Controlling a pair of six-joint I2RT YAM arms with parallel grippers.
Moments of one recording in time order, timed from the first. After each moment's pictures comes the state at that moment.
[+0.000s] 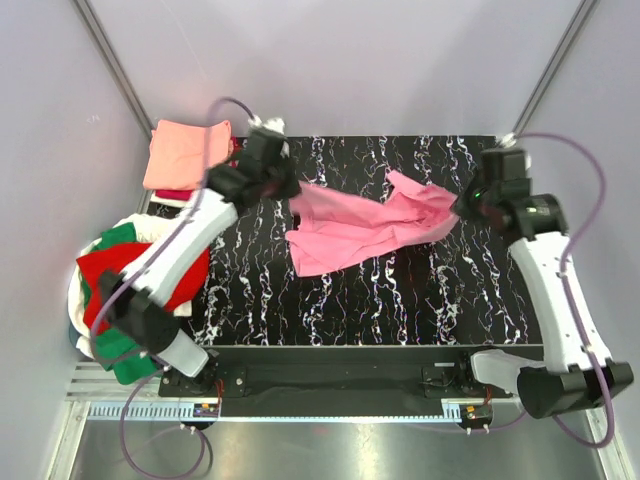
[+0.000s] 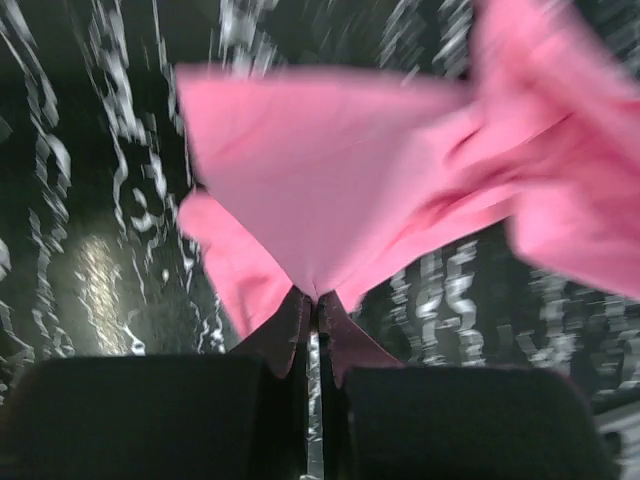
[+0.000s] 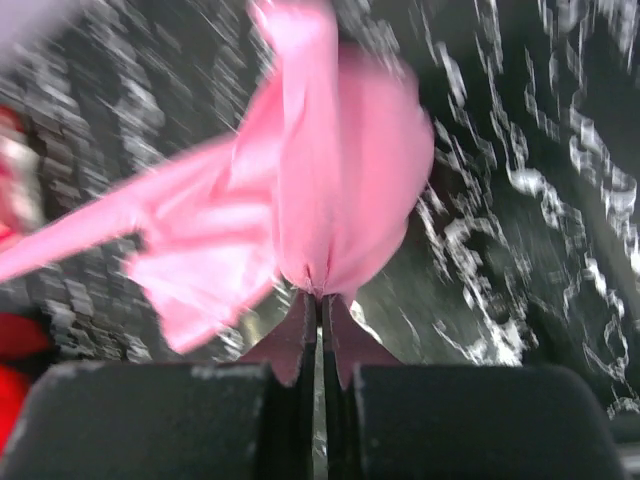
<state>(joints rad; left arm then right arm) -0.55 1.60 1.56 -0.72 -0.07 -0.55 0.17 1.20 1.37 -0.98 0.13 0.61</state>
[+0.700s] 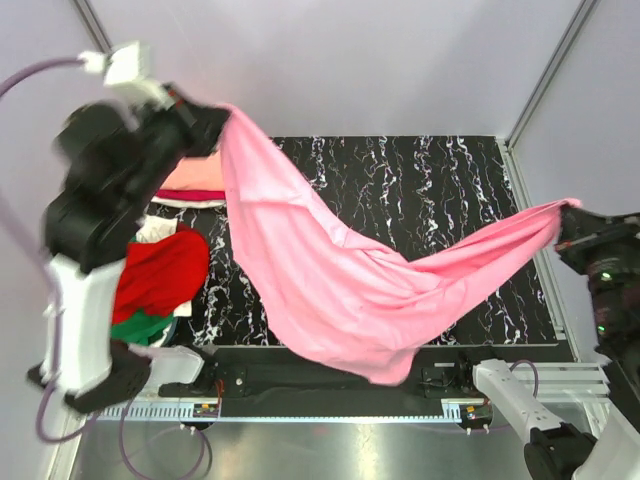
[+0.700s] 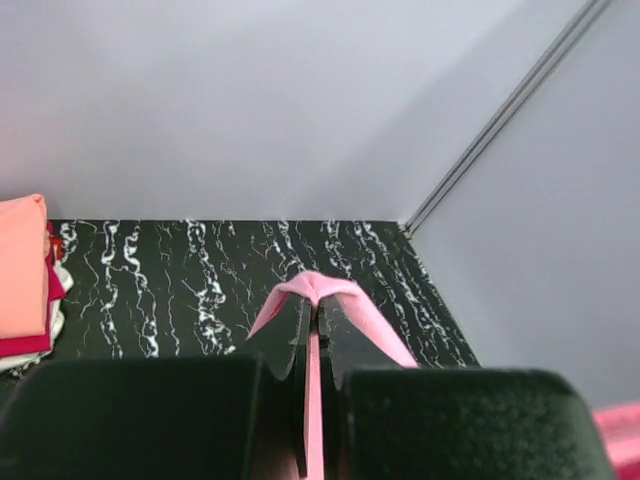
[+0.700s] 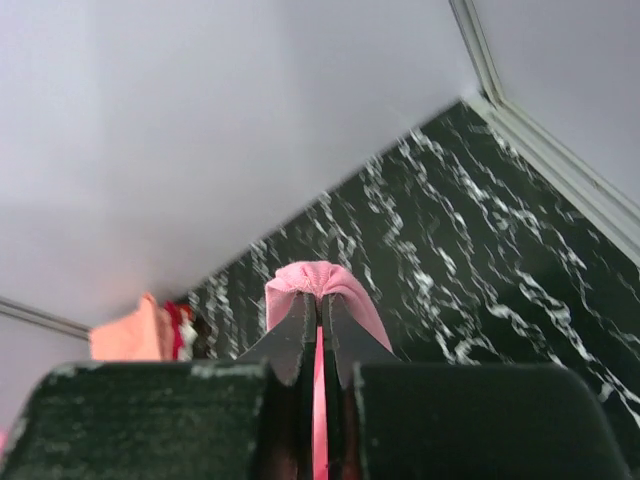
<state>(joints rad) -0.50 1.26 2.11 -0.86 -0.13 -0.41 0.16 0.80 1.92 -1.15 0.40 0.62</state>
